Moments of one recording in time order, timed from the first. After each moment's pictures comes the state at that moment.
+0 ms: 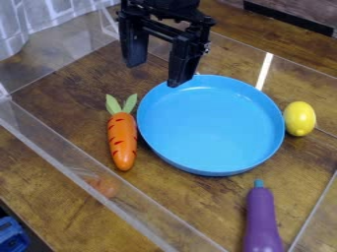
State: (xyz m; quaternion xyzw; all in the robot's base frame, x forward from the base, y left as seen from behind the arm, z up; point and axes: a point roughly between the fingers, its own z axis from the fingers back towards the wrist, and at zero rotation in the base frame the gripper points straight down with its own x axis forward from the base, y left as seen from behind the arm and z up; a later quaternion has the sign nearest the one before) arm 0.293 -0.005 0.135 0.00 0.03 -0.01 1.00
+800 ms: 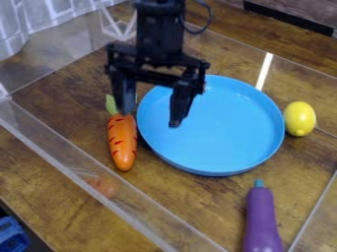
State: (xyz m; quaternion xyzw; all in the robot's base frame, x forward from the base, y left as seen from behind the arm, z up) arm 0.279 -0.007 0.089 -0.04 0.06 0.17 0.98
